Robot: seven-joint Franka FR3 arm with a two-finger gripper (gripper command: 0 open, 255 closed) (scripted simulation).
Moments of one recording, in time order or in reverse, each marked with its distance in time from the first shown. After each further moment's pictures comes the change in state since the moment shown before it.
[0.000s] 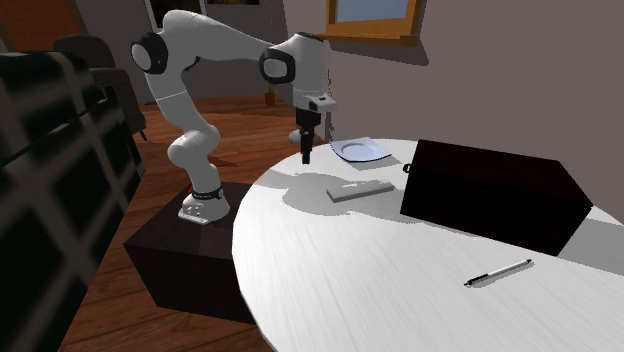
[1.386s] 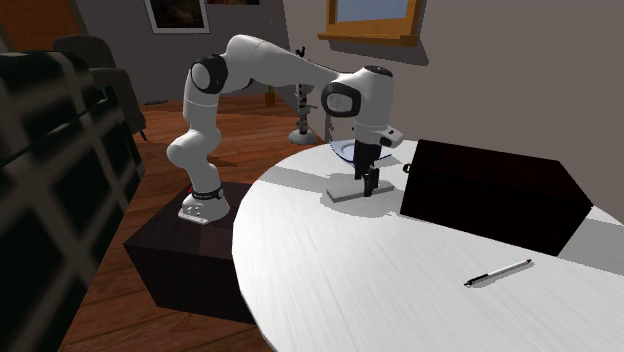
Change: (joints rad) arm -0.045 0.612 -0.032 0.570 0.154 0.044 -0.351
